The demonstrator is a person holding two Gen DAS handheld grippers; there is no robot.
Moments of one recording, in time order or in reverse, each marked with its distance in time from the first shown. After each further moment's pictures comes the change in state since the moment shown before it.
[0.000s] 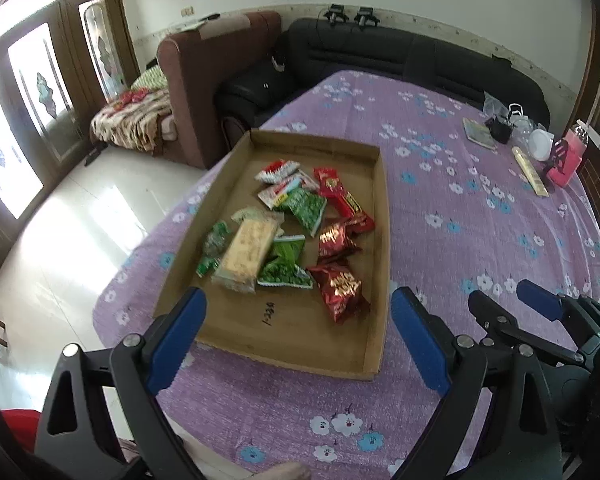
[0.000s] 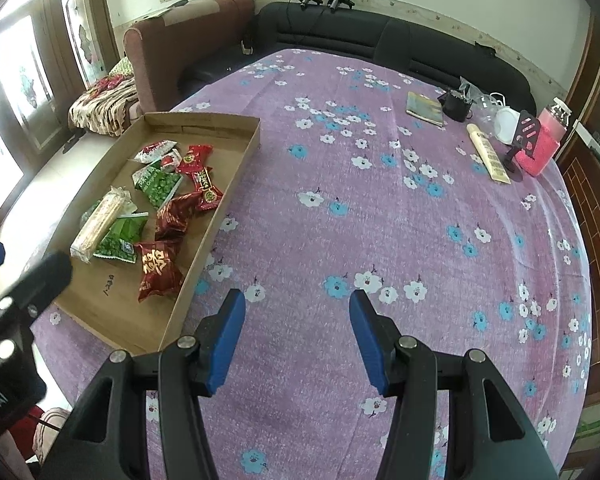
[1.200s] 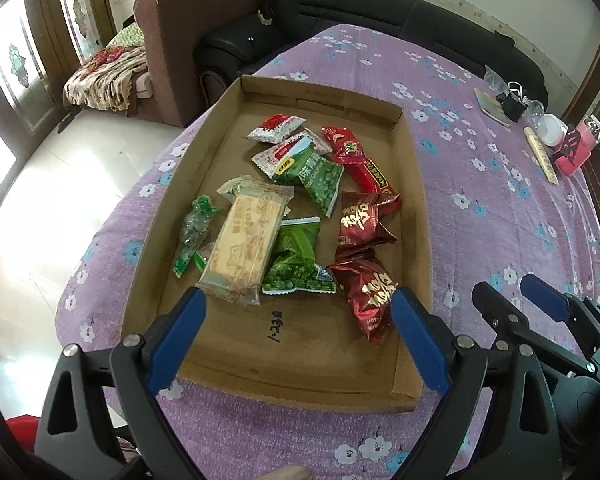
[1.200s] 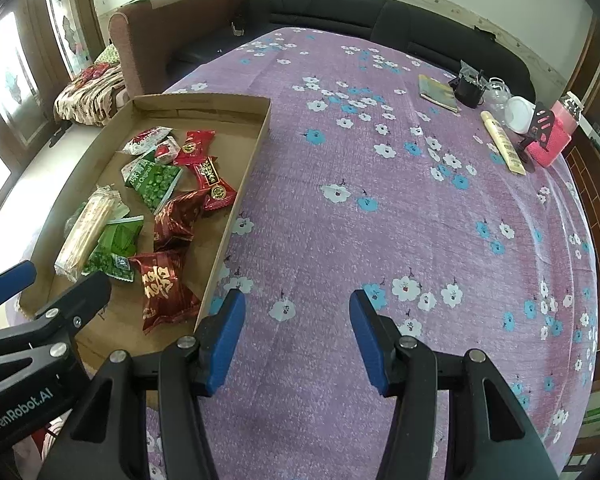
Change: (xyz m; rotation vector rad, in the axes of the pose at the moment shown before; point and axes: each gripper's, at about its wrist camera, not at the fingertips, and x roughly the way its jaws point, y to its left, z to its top) left arm 0.071 0.031 0.018 -0.009 0.164 -0.095; right arm 0.033 0.032 0.017 0.029 0.073 -0.040
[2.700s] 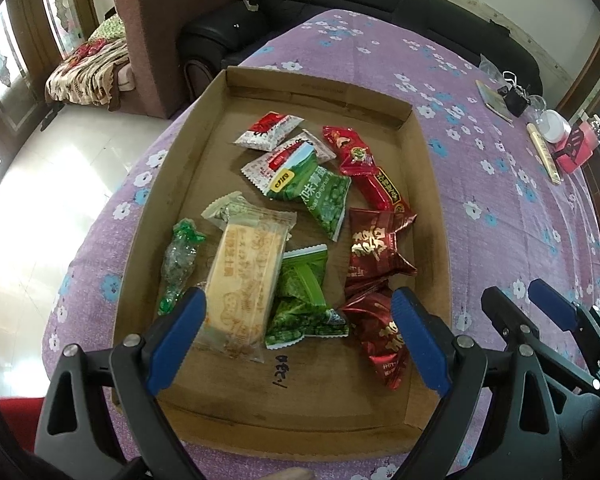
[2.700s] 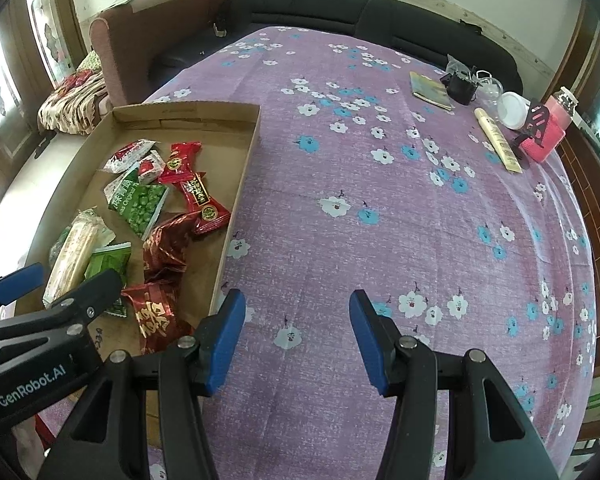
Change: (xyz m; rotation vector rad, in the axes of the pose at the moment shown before) left arm 0.035 0.011 0.030 0.025 0.056 -0.048; right arm 0.012 0.008 0.017 0.040 0.005 -0.043
